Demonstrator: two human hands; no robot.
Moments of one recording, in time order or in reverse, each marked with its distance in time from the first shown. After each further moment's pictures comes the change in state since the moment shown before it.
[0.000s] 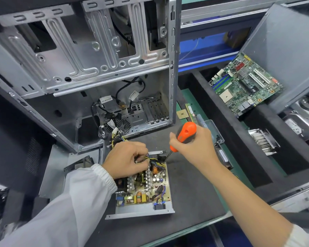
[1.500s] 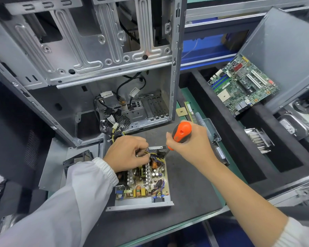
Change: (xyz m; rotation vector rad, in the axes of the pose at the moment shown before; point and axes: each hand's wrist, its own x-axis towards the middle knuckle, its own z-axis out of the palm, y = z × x) left_hand 0.000 0.007 -0.004 -0.002 -0.010 -0.040; right_hand -0.006 -0.011 -0.002 -0.024 -0.081 -0.043
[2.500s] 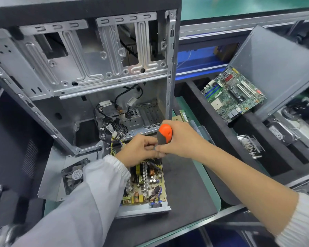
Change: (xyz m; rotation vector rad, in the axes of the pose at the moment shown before) left_hand 0.035 0.017 0.004 -0.781 -0.186 -0.179; right_hand 0.035 -0.047 -0.017 -0.355 -0.513 0.076
